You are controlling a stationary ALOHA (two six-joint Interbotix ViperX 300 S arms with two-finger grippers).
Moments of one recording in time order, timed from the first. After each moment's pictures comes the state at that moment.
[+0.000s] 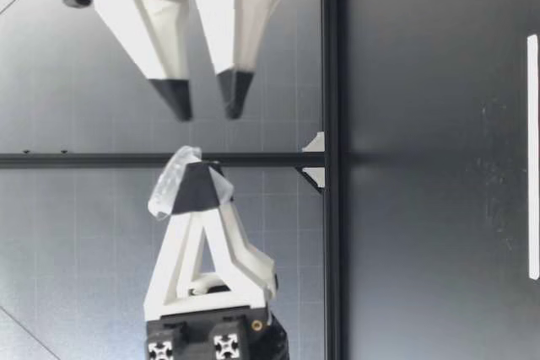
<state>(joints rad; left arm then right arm) 0.03 0.12 0.94 0.00 -1.24 -0.22 -0.05 -0.09 0.97 0.05 -0.83 -1.05</state>
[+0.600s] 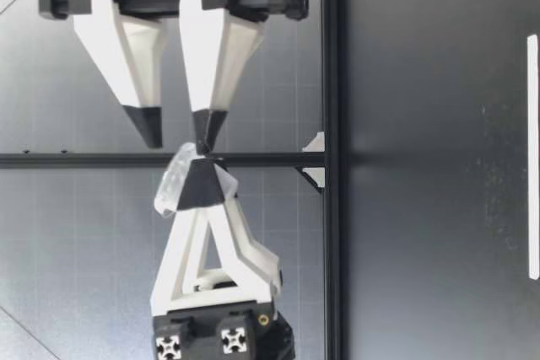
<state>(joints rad) 0.03 0.14 0.93 0.00 -1.25 -0.22 -0.02 -0.05 0.92 0.17 -0.91 -1.19</state>
